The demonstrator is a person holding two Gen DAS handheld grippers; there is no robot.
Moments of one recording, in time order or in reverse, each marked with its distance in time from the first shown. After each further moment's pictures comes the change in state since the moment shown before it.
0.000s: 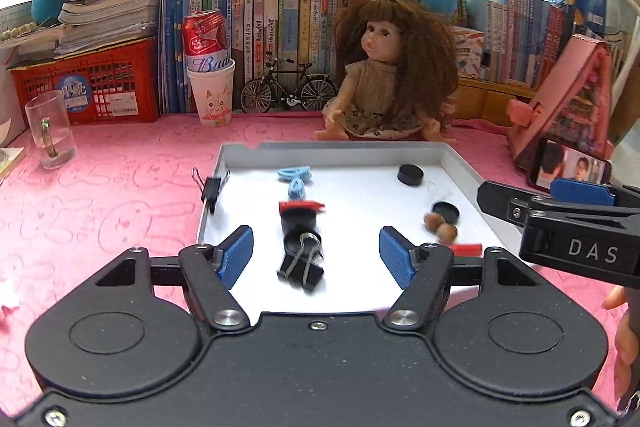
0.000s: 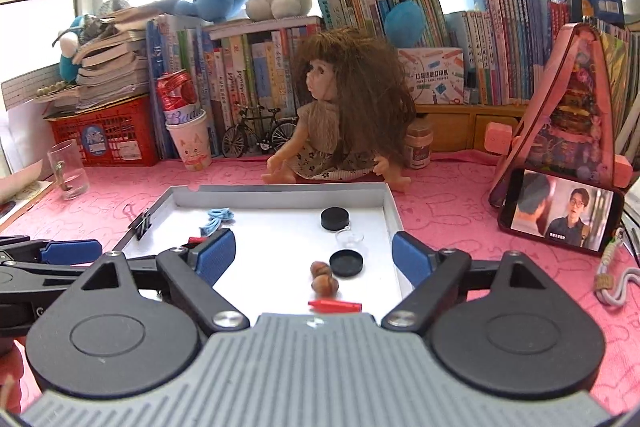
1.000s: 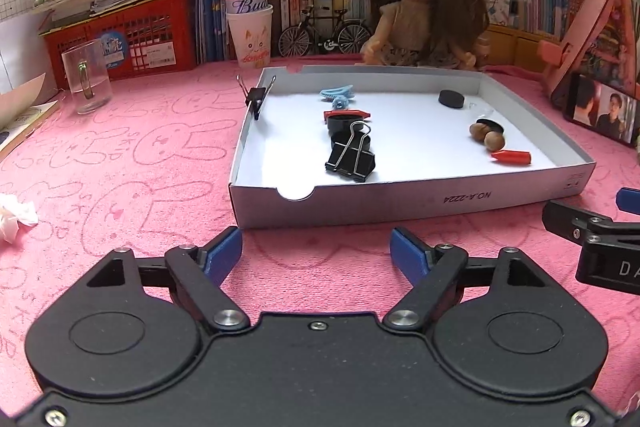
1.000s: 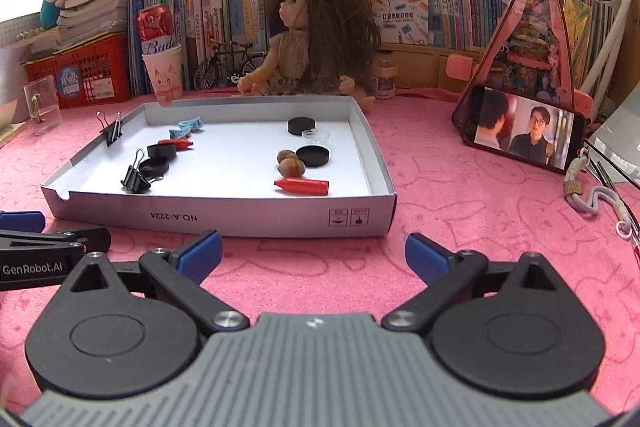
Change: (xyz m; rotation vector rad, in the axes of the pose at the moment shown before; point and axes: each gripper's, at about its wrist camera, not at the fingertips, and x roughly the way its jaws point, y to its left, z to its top) left arm 0.007 0.016 -0.074 0.011 0.064 0.114; right arm -0.011 0.000 -0.078 -0.012 0.094 -0.118
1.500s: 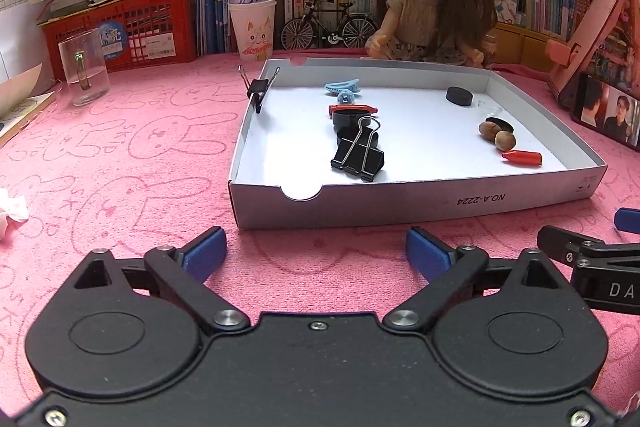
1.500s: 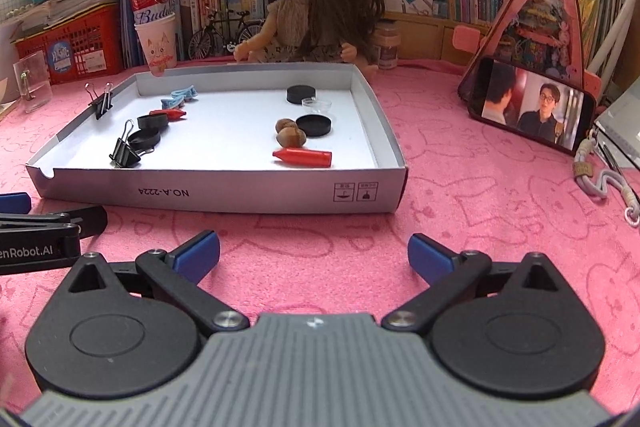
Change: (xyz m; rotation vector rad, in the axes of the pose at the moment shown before) left arm 0.013 0.004 0.001 -0.016 0.012 -0.005; right arm 0.017 0.004 0.000 -0.004 0.098 -0.010
